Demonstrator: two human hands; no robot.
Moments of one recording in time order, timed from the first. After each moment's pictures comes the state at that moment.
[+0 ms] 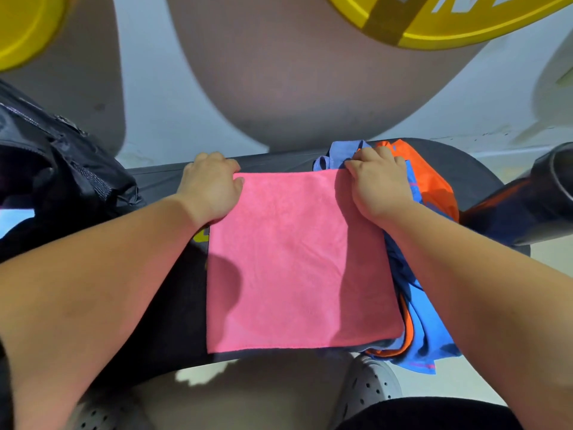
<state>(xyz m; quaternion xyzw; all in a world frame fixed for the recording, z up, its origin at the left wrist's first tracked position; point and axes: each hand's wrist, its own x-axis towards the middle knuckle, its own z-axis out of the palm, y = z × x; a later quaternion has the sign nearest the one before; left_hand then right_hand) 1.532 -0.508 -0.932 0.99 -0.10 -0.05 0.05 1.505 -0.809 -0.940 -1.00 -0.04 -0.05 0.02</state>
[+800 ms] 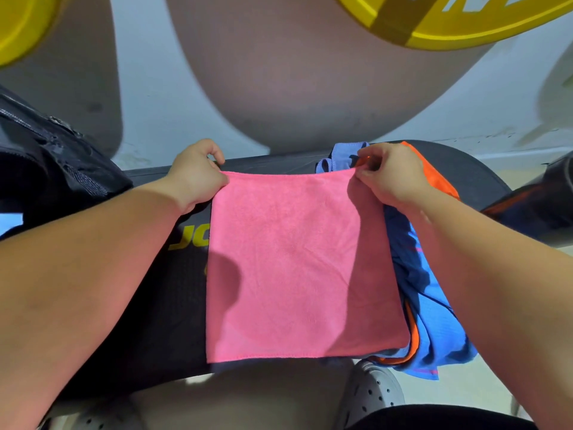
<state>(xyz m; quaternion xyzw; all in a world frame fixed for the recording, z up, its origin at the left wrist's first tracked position) 1.554 -0.489 -0.932 0.91 0.09 -0.08 0.39 1.522 -0.823 -0.923 -0.96 0.08 -0.02 0.25</state>
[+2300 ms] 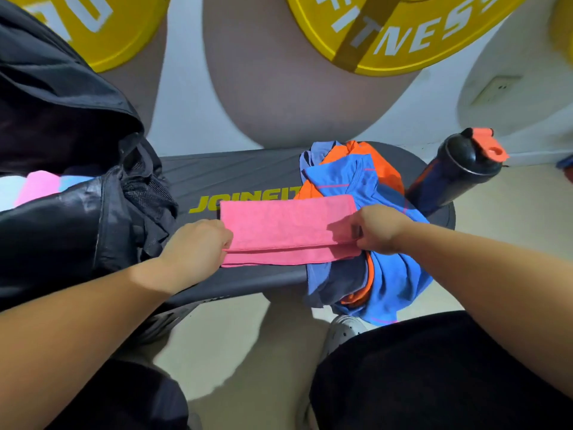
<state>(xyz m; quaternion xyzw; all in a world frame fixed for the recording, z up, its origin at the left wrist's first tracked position) 1.346 -0.458 -0.903 0.96 -0.25 -0.08 0.04 1.354 -0.813 -0.865 -0.96 -0.08 0.26 0.00</state>
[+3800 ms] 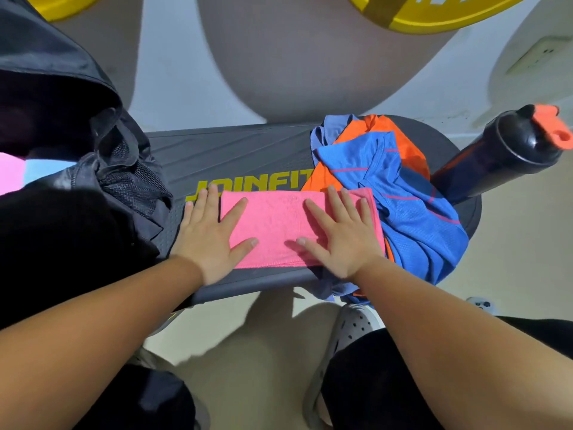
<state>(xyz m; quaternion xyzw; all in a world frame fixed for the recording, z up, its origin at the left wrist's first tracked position) 1.362 -0.463 -0.963 0.98 -0.16 -0.12 0.06 1.331 -0.738 -0.941 -0.99 -0.06 0.09 0.04</state>
